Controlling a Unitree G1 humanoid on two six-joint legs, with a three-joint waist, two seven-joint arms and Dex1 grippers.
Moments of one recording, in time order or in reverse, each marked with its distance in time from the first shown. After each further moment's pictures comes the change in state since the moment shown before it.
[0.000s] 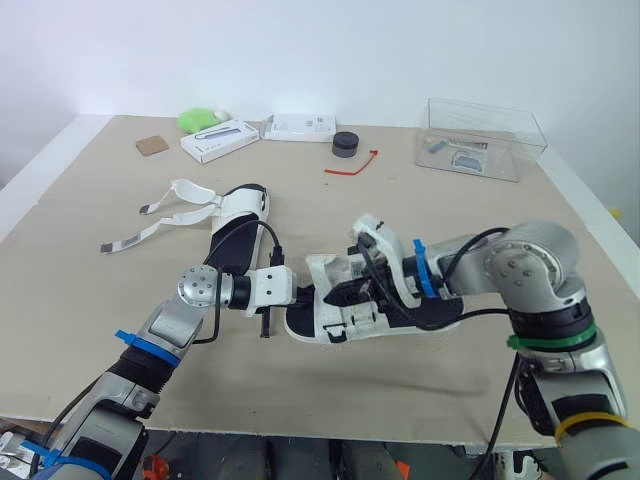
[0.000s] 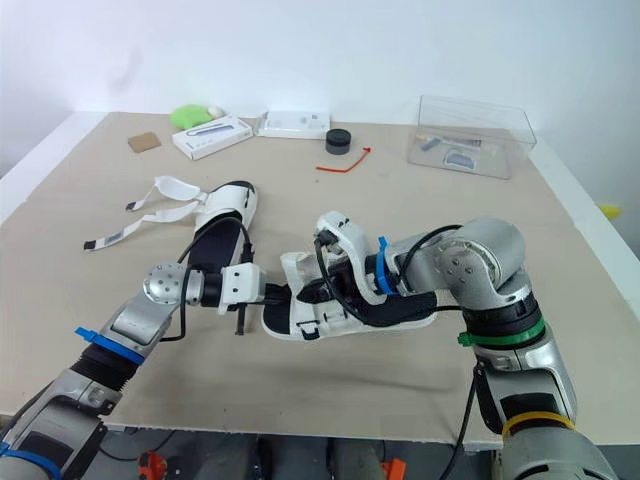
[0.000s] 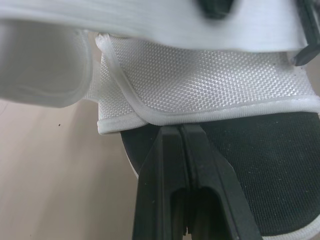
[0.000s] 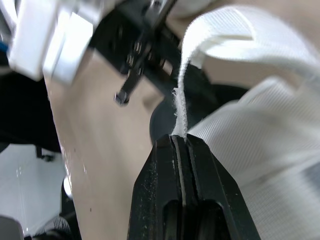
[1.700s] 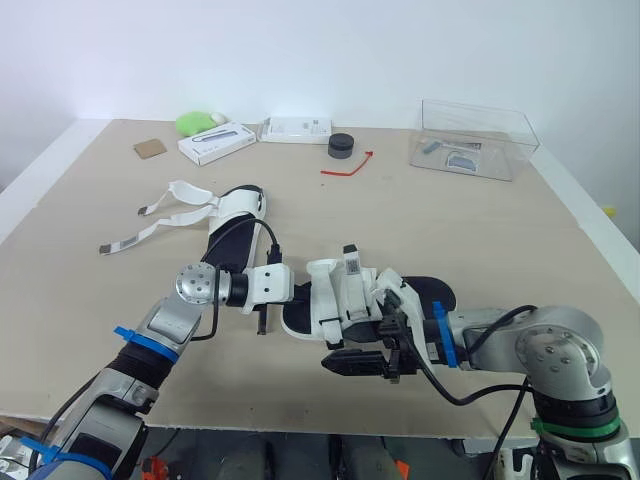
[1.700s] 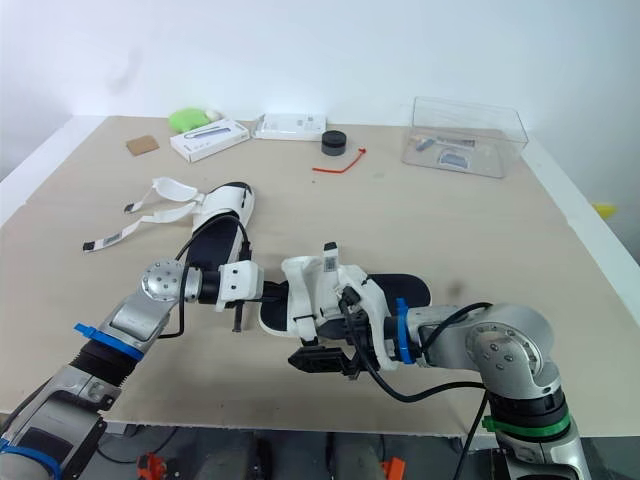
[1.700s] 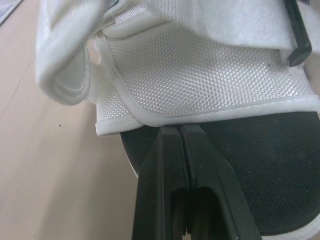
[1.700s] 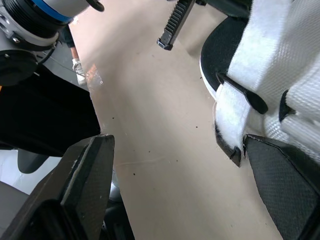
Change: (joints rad) left arm -0.021 0.006 0.002 0.044 0.007 -0.021 -0.016; right arm 0.385 0.031 -0.173 -0.235 0.157 -0.052 -0.115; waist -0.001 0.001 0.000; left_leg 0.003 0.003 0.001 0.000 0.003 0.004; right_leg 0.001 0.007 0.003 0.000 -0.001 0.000
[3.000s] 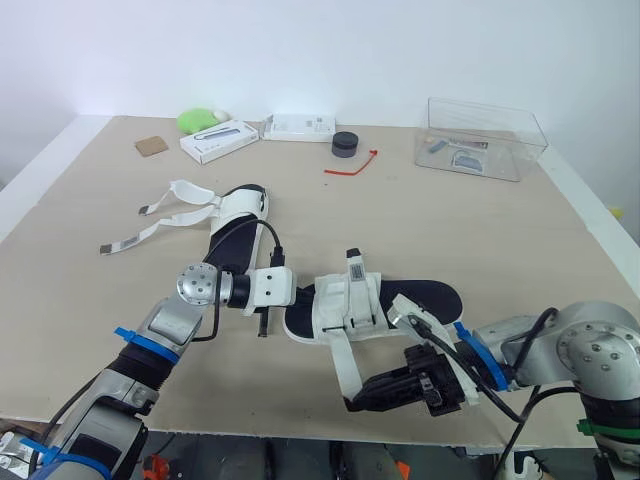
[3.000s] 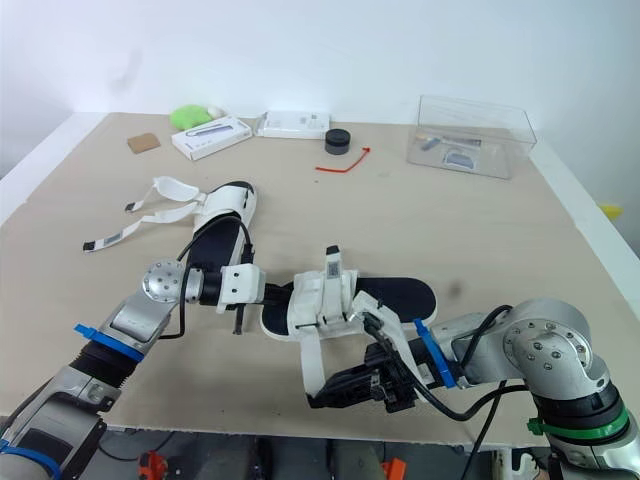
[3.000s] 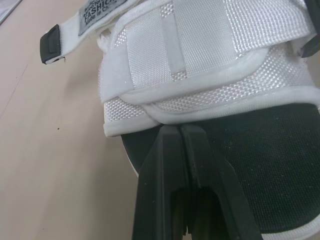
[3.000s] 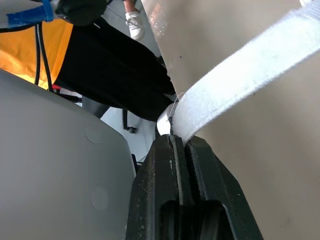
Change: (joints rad) left arm 0.005 0.001 -0.006 -0.017 0.001 -0.007 -0.008; right arm 0.025 -0.277 0.033 -0.017 0.379 0.021 0.128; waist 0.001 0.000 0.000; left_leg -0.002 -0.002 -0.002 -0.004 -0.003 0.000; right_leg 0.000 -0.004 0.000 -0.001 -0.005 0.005
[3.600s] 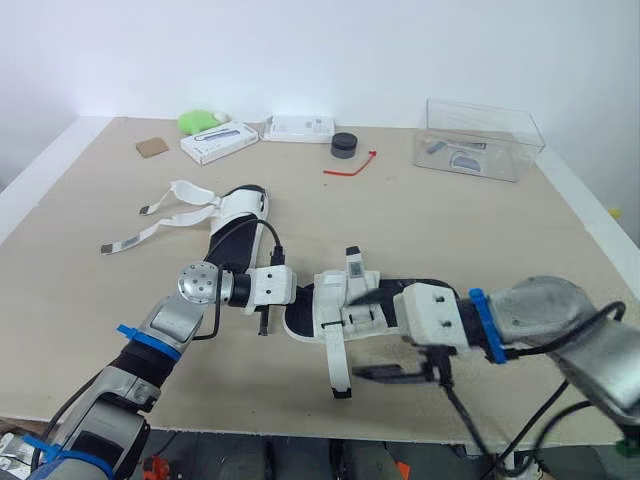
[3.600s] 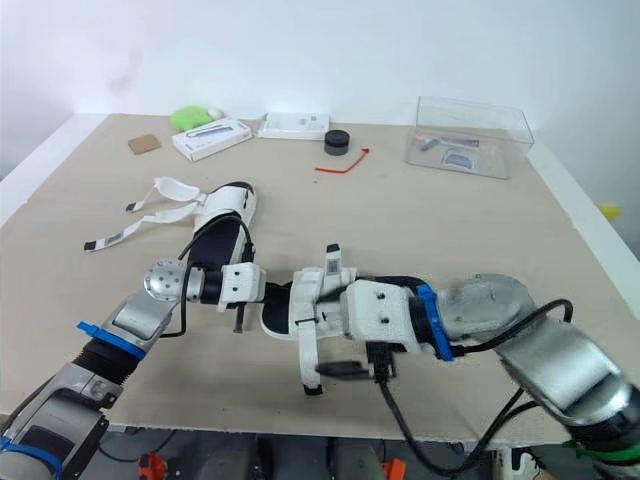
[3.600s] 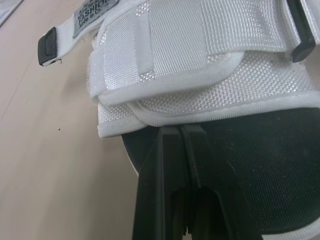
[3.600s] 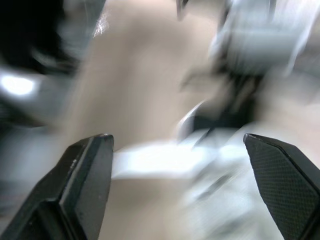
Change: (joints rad) left arm -0.022 -0.015 -0.006 0.044 0.002 -0.023 0.003; right arm 0.009 -0.142 0.270 -0.026 -1.336 -1.635 0.412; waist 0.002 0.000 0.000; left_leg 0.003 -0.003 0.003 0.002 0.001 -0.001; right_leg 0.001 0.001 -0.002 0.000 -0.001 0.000
